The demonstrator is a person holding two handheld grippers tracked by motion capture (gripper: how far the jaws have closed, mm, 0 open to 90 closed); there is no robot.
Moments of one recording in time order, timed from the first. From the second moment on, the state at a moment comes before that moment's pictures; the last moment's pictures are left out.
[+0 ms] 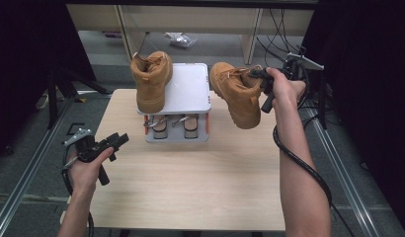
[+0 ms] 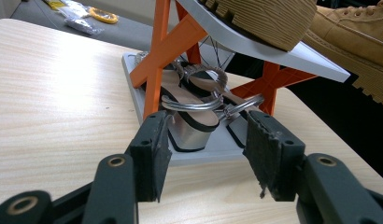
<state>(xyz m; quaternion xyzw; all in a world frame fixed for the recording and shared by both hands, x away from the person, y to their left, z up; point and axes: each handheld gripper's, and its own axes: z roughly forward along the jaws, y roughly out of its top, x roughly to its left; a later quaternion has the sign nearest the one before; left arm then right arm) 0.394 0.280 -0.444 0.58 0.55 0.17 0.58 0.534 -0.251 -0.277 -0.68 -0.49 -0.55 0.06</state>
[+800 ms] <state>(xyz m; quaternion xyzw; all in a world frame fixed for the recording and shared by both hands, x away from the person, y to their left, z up) 0.394 0.280 -0.444 0.58 0.55 0.17 0.58 0.540 -0.240 -0.268 -0.68 -0.48 -0.55 0.05</state>
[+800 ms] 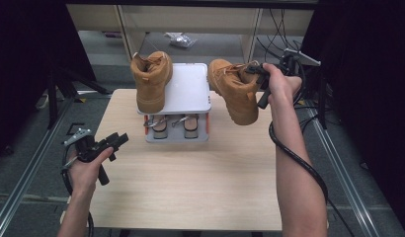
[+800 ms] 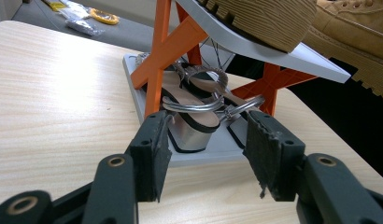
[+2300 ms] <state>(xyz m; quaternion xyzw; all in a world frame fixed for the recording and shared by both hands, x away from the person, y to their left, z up) 0.393 0.283 -0.444 0.58 0.55 0.17 0.58 0.552 -0.210 -0.255 -0.66 -0.48 -0.57 0.05</state>
